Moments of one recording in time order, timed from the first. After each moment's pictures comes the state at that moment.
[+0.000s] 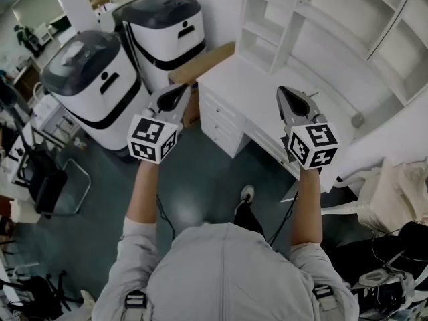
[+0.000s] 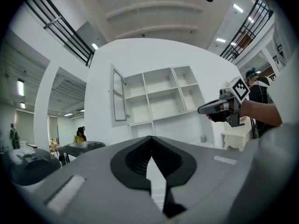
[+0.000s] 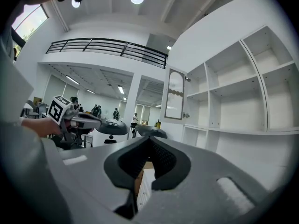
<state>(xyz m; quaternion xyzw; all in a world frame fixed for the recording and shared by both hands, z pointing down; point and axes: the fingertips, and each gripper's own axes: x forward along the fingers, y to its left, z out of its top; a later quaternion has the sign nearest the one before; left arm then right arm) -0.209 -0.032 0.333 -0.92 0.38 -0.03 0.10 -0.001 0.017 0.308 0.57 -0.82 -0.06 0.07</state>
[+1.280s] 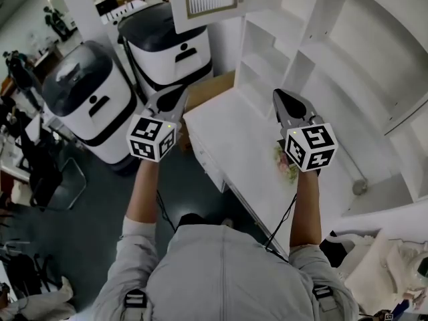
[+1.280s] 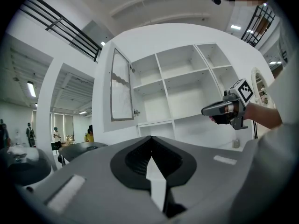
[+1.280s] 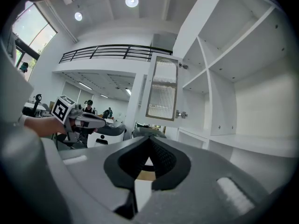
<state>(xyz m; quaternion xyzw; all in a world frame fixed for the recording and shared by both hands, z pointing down) -0.064 -0.259 0.306 -0.88 0.47 -0.03 0.08 0.146 -0.240 0.282 0.48 -0.87 -0.07 0.07</state>
